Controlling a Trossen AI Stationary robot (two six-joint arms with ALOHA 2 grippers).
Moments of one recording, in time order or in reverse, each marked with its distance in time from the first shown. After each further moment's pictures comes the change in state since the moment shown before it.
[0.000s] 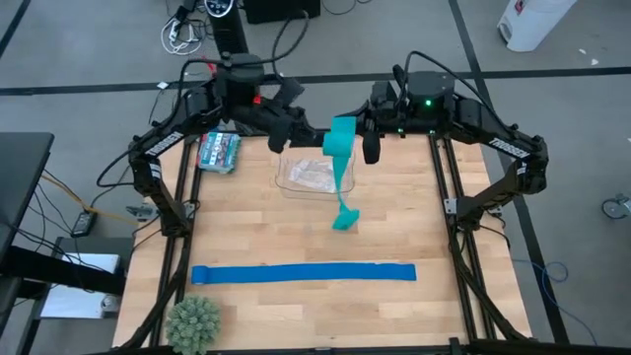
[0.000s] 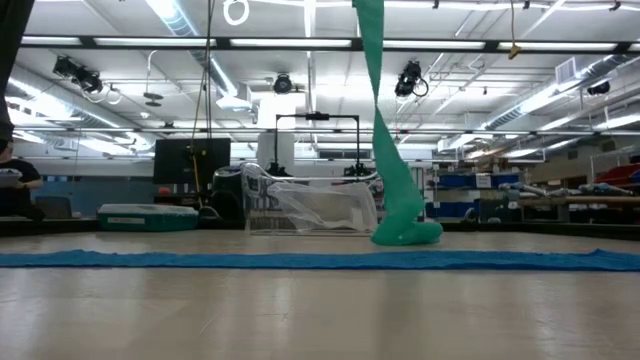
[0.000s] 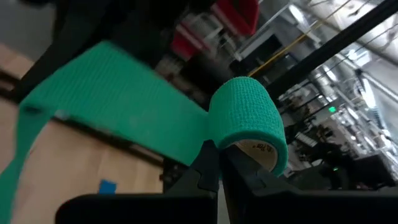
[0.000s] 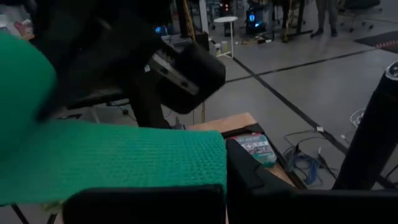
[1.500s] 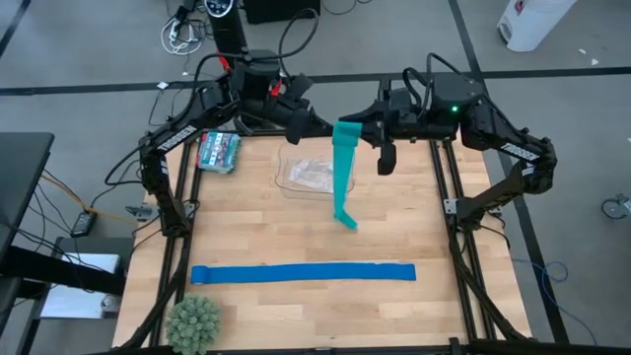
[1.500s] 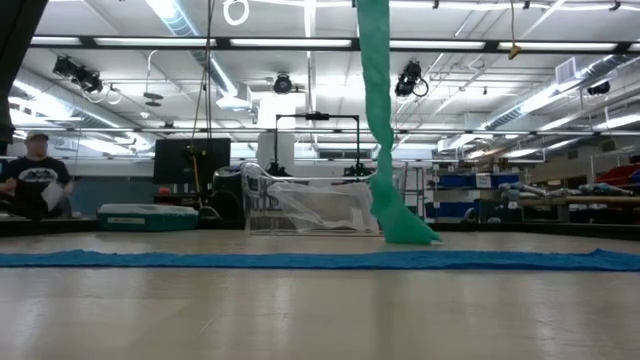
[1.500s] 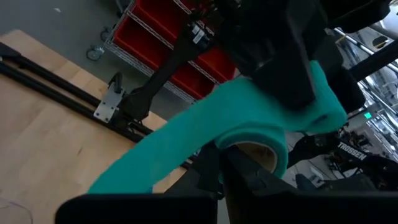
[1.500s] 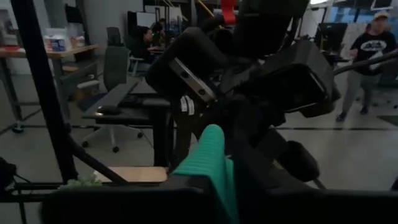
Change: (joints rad) left arm 0.080 0.057 0.000 -0.008 -0.033 0.064; right arm 0.111 -0.041 0.001 0.146 -0.035 -0.167
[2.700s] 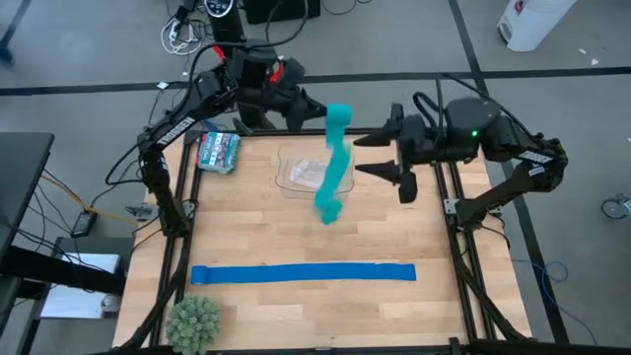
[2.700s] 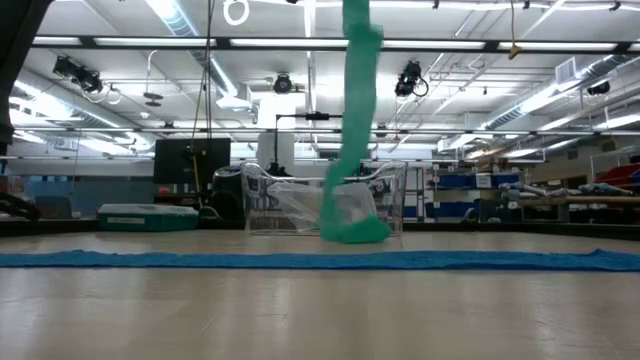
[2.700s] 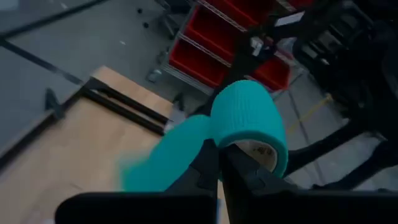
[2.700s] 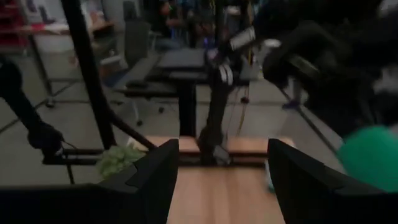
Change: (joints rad) left arm 0.080 0.000 0.001 -0.085 -0.121 0.244; right arm 0.176 -0.064 -0.002 -0.189 0.125 0.052
